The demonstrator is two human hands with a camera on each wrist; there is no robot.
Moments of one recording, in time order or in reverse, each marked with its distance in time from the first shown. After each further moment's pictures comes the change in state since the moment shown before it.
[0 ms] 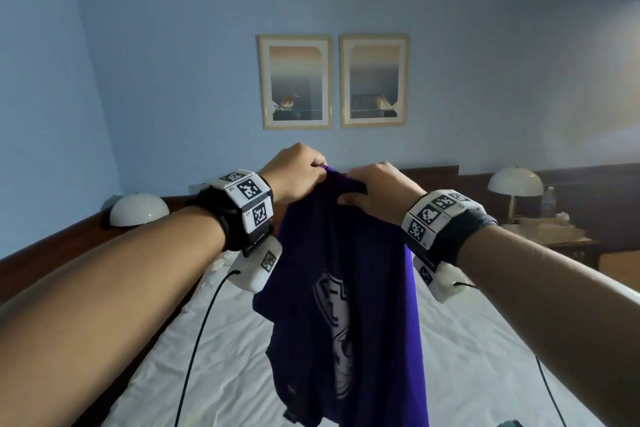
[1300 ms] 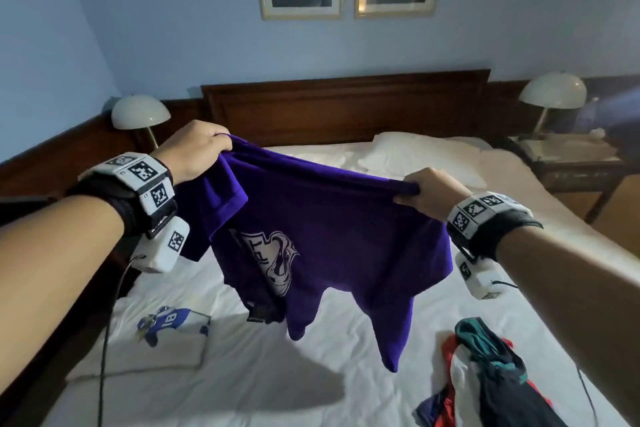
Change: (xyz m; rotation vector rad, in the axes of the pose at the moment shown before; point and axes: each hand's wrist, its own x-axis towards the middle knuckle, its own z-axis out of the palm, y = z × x) left_hand -0.048 -0.101 0.073 -0.120 0.015 -0.431; right_hand -0.101 0.165 0.101 0.123 -0.345 0.319
